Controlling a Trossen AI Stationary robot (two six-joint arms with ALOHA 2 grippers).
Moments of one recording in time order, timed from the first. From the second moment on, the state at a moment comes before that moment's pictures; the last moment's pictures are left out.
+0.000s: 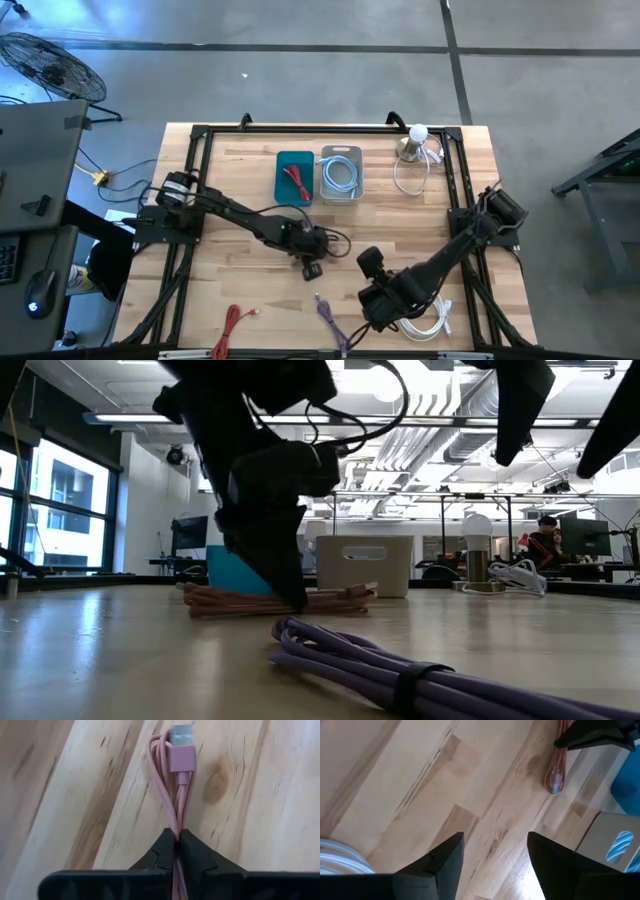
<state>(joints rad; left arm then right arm) -0.24 1.97 1.16 -0.34 -0.10 -0.56 0.67 1.88 1.49 -1.08 0.42 0.05</state>
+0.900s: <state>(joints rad) -0.24 1.85 1.99 -1.44 -0.69 -0.12 0.78 1.79 1.49 -1.17 0.71 0.37</state>
